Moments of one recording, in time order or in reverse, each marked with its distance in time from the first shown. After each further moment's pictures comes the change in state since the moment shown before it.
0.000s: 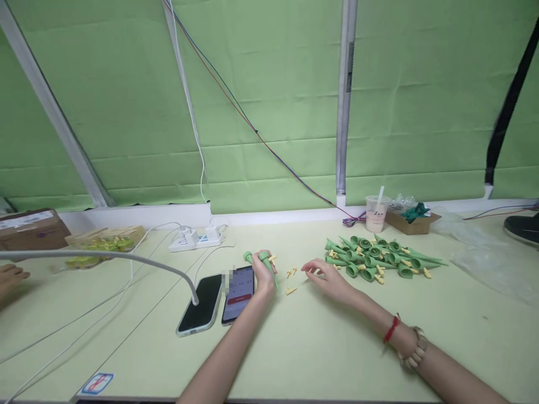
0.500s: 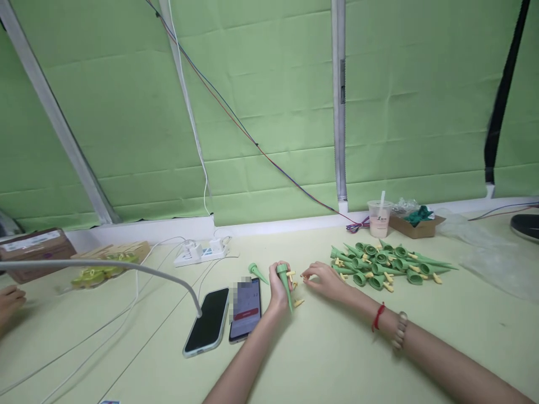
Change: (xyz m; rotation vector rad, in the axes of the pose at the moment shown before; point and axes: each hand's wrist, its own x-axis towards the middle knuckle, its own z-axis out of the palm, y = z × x) left_hand -0.014 -0.004 0.004 -0.079 -0.269 -0.173; right_hand 0.034 0.017 0.015 -0.312 -0.020 -0.163
